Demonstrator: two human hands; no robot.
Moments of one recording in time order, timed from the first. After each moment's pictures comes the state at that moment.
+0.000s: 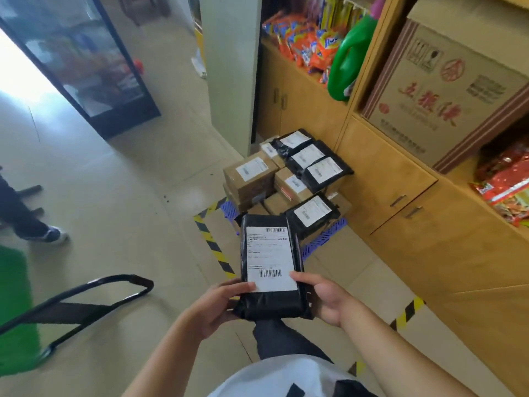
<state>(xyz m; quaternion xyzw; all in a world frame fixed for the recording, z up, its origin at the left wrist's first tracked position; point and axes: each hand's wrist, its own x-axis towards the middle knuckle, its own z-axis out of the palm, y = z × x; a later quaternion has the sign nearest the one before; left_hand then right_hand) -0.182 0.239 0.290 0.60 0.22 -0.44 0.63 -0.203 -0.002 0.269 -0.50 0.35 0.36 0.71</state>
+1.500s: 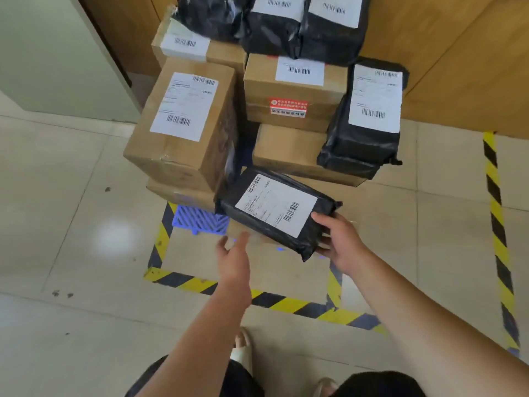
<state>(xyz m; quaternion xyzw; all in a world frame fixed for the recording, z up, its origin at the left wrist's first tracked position) 0.204 0.305 -0.219 0.68 0.26 -0.45 0.52 0.080 0.156 -0.235 -0.34 0.60 -0.08 0.72</state>
